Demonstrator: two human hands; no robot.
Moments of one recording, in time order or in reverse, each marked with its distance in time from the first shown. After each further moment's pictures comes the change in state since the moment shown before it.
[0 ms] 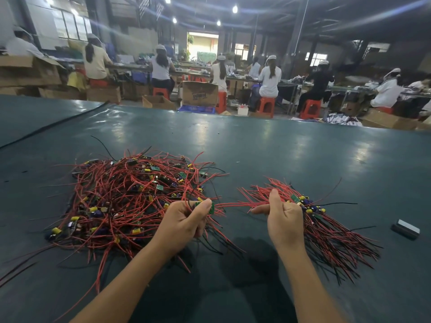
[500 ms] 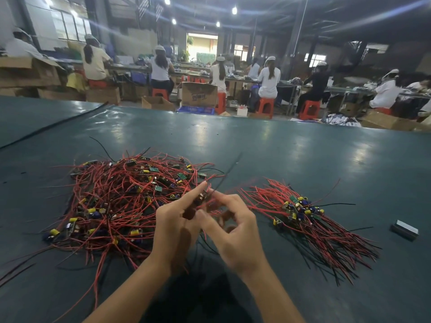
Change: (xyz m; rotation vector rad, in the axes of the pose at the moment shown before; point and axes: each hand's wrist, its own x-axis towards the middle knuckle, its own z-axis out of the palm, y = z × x) left_hand -0.009 0.009 0.010 0.346 0.334 0.335; right_hand -0.051 -0.034 0.050 0.109 -0.295 -0.246
